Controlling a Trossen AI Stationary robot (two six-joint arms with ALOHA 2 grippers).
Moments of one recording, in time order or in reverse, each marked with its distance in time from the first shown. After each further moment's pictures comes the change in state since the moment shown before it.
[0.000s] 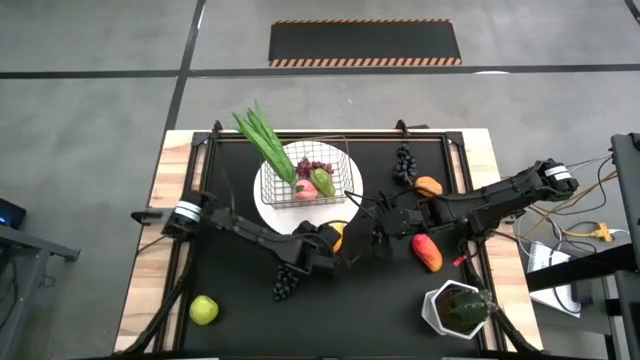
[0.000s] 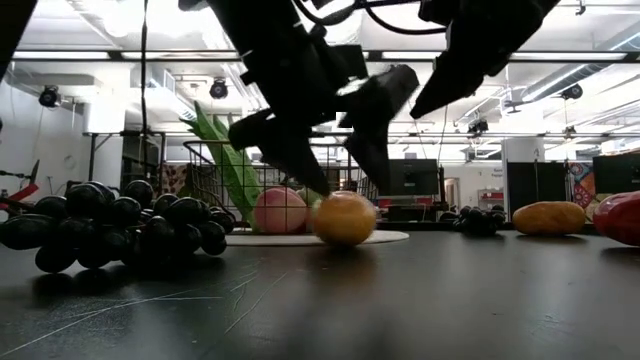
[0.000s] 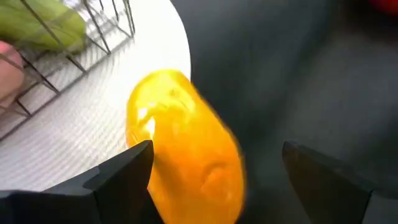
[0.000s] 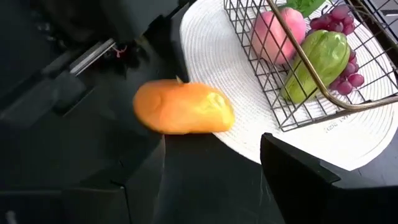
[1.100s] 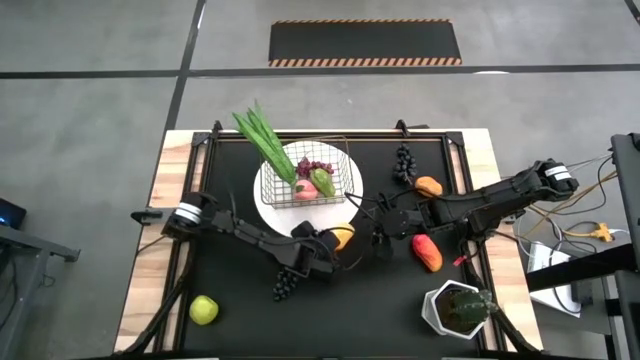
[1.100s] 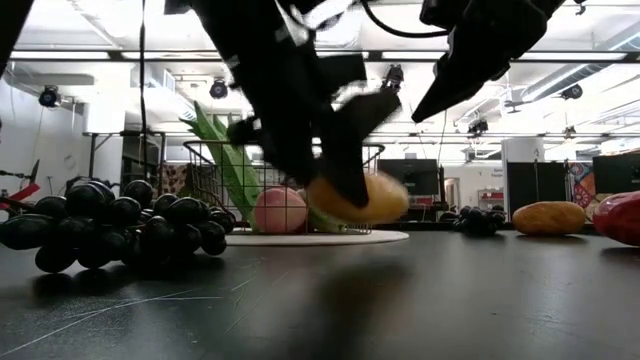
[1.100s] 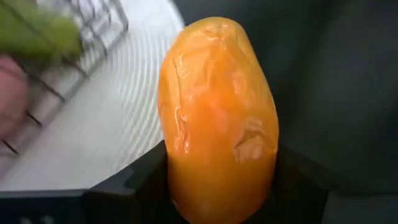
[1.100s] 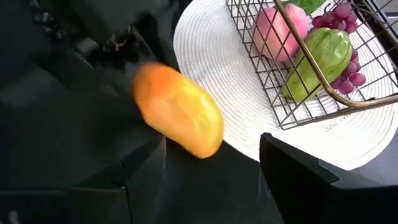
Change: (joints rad) left arm -0.016 -0.002 -0.042 0.007 -0.013 0.159; right arm 0.000 0.000 -0.015 0.008 -0.002 -0.020
